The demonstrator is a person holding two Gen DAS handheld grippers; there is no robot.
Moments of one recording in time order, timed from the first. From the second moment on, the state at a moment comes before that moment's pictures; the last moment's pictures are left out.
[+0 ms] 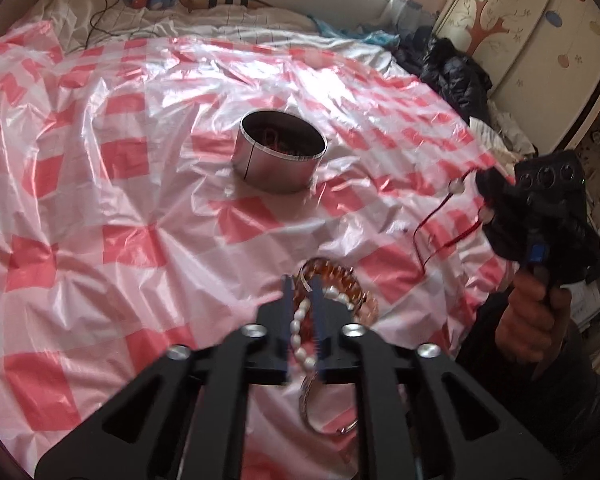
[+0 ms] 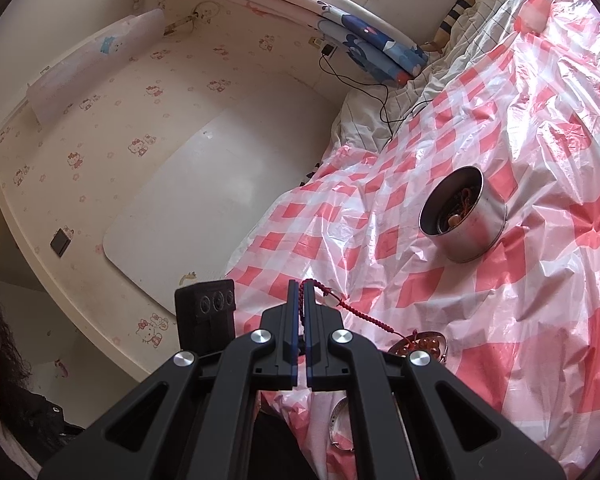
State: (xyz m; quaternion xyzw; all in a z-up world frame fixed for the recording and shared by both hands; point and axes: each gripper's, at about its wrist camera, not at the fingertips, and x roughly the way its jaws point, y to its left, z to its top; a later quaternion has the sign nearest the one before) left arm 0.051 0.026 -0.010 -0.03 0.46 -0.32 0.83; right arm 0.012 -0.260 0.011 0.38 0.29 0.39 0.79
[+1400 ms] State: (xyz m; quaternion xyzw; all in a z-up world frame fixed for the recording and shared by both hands) left arm 0.079 0.017 0.014 -0.04 0.42 -0.30 0.85; right arm 0.032 -0.284 0.026 0.43 0.24 0.40 0.77
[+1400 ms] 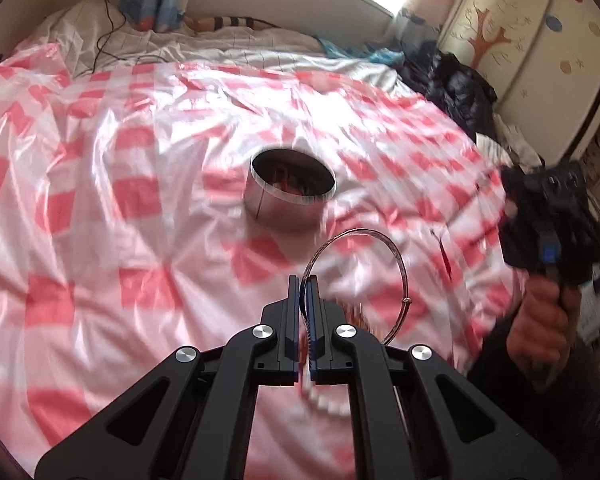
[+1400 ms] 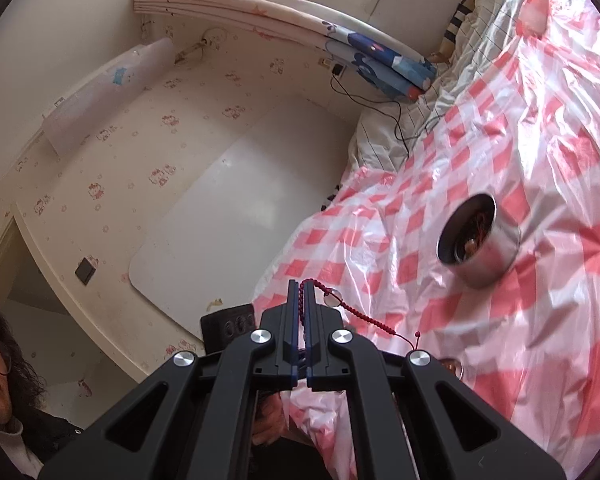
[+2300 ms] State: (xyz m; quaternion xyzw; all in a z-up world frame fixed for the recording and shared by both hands) left arm 0.186 0.012 0.015 -0.10 0.43 -0.15 0.89; right arm 0.179 -0.213 -0.005 0.18 0.41 0.27 0.85
